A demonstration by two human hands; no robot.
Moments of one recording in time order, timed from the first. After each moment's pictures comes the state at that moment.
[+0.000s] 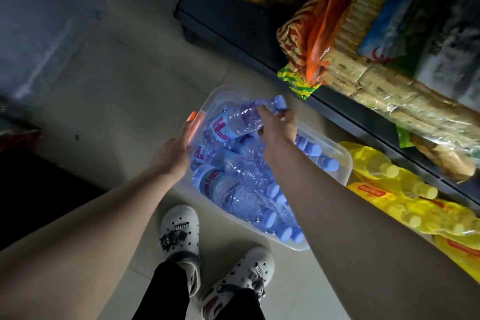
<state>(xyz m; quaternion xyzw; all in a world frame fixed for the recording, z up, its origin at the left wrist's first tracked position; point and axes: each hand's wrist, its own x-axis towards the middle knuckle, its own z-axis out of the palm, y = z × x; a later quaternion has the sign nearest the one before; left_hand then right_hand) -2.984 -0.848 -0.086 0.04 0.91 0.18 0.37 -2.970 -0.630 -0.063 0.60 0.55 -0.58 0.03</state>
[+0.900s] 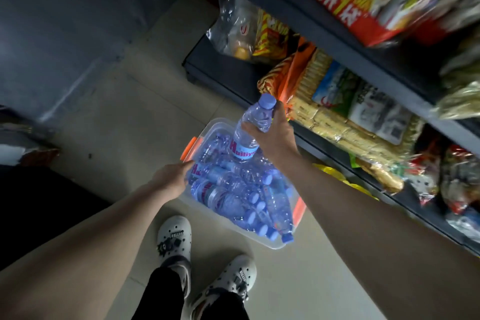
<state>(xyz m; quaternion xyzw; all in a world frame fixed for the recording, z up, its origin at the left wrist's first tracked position) -2.975 -0.852 0.016 0.09 0.88 0.09 0.45 -2.970 -0.609 0.091 0.30 0.83 -0.47 0.08</state>
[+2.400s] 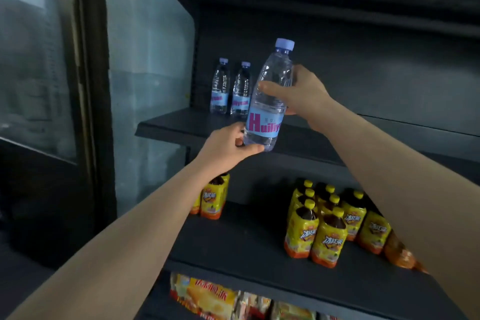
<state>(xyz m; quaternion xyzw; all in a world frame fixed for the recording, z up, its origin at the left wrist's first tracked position) -3.120 -0.646 0.914 0.48 0.76 0.44 -0.06 -3.018 -0.509 1.033 0.14 0.86 -0.36 -0.34</state>
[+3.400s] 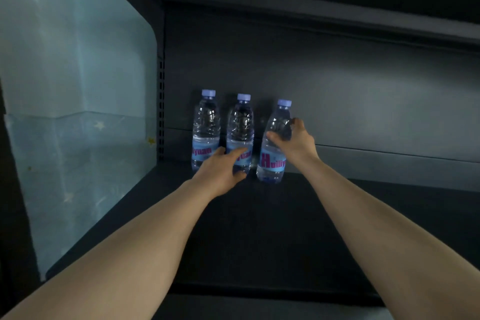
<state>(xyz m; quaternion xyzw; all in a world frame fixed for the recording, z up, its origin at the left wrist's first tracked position) -3.401 -0.477 0.938 0.52 0.81 0.27 -0.06 -3.277 -0.318 0.992 0.33 0.82 -0.27 -0.39</state>
